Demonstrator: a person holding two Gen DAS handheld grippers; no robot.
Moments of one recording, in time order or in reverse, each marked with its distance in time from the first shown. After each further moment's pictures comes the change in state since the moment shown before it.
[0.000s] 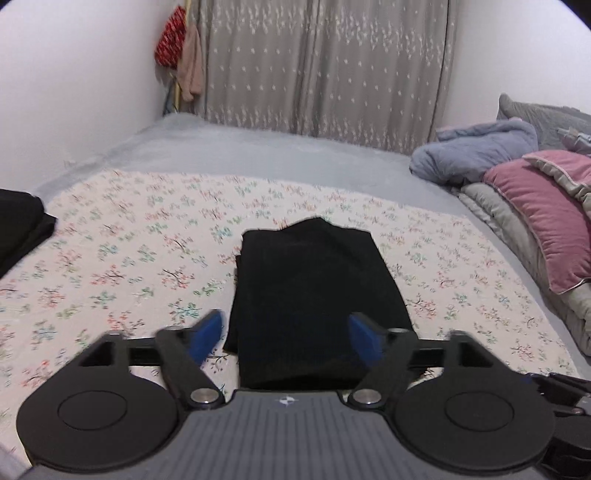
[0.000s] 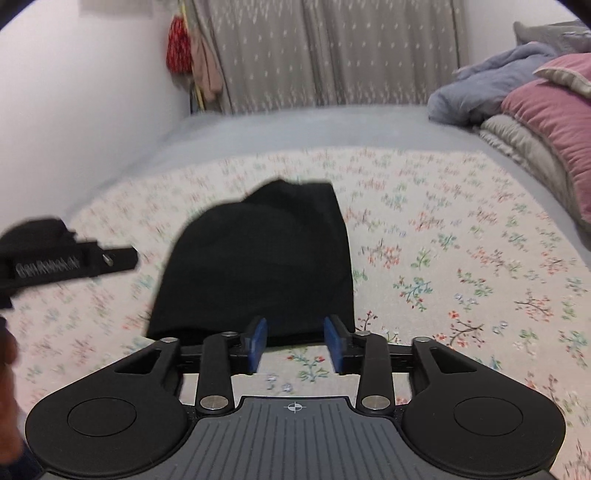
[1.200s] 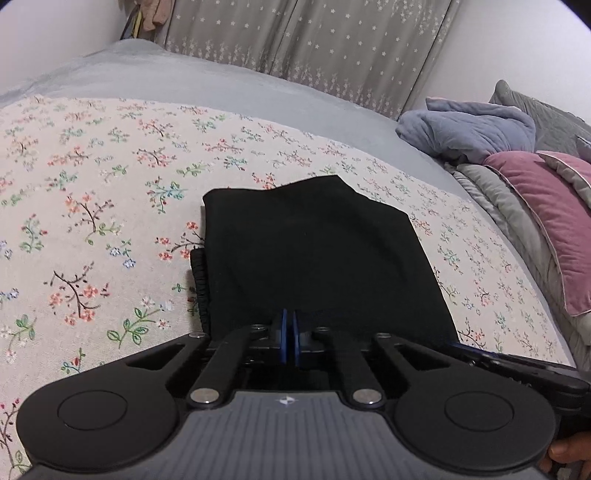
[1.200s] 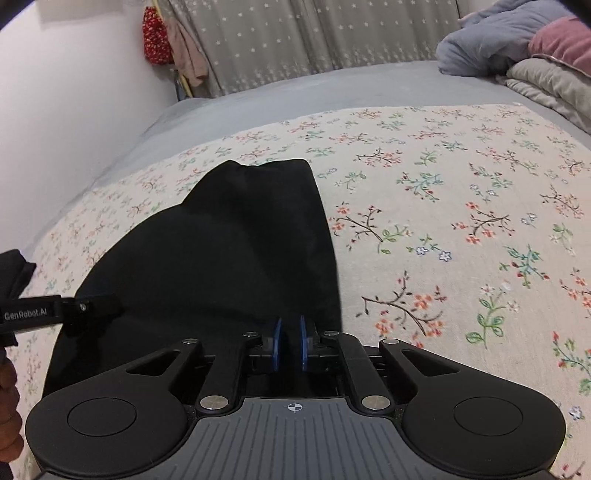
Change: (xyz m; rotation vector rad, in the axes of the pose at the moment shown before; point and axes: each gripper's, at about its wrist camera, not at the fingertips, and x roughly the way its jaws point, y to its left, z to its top) left arm 0.221 0.044 0.029 -0.076 0.185 -0.210; right arm 0.195 -0.063 0.052 0.084 0.105 0.060
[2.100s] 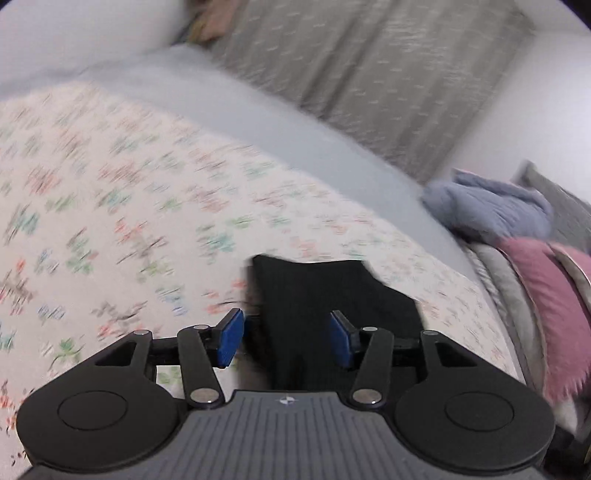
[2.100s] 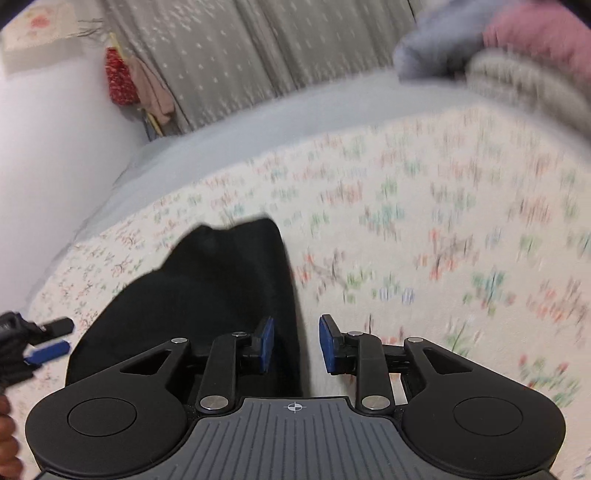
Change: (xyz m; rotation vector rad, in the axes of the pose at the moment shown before) left arm -0.040 0.031 0.030 -0.187 -0.120 -0.015; right arm -0.022 -0.009 0.025 0.115 -0.097 -0.036
